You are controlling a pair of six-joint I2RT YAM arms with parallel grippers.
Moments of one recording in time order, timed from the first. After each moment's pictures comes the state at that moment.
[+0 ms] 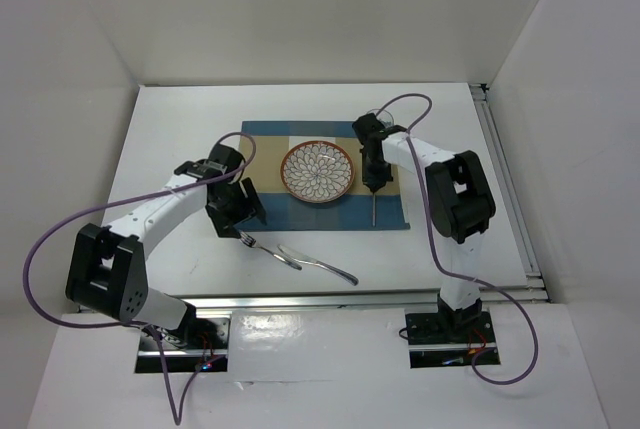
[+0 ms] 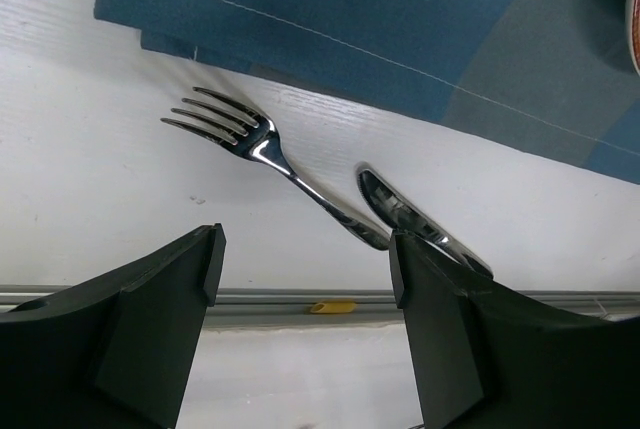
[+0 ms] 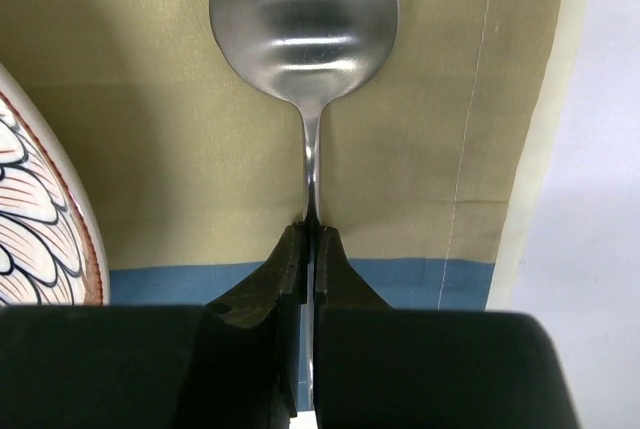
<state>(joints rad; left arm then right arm) -0.32 1.44 1.00 -0.85 0.12 -0.82 0.40 2.02 1.46 -0.71 0.21 0.43</state>
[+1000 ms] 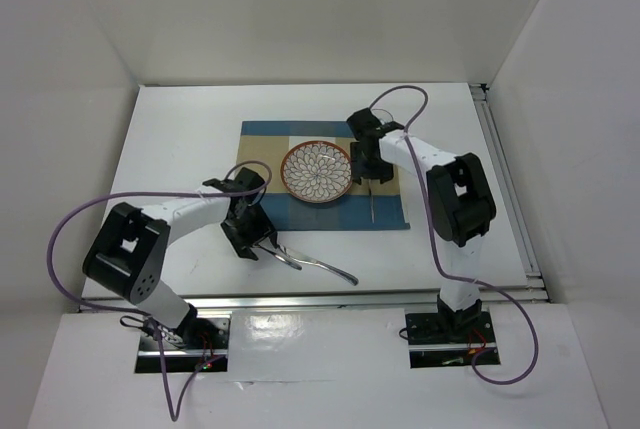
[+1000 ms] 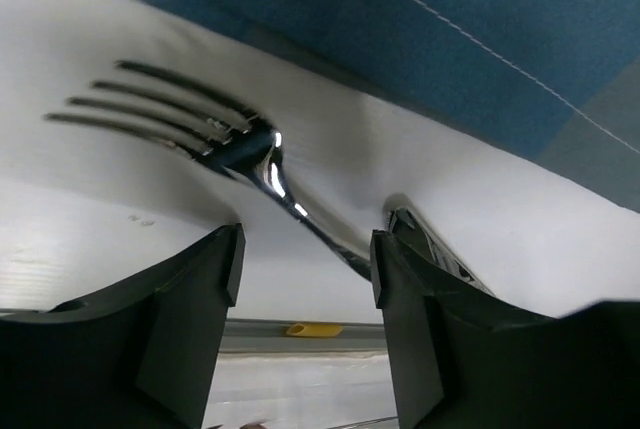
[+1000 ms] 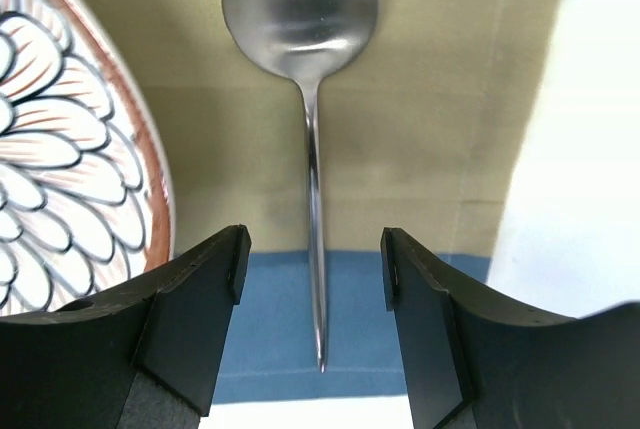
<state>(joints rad) -0.44 1.55 0.85 -0.71 0.13 -1.04 0.43 2.00 1.49 -0.71 0.24 0.40</state>
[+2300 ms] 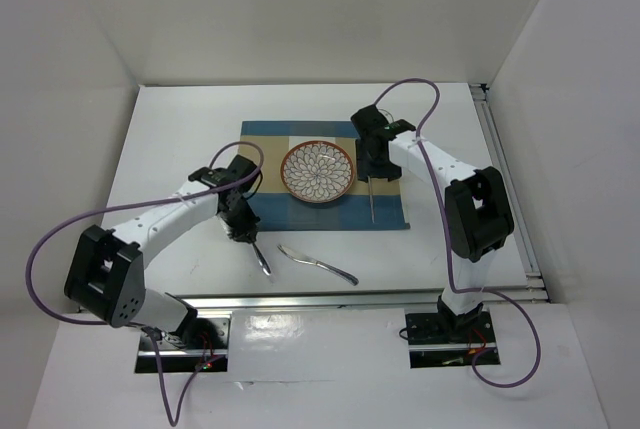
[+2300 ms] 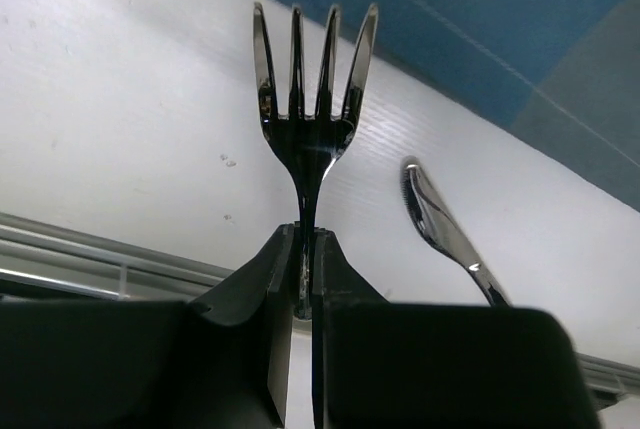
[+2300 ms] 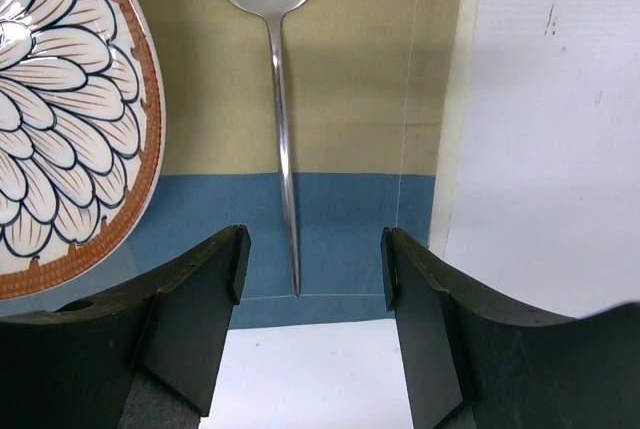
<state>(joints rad) -0.46 1.42 0.96 -0.94 -0.05 -1.07 0.46 1.84 1.45 -0.79 0.30 0.41</state>
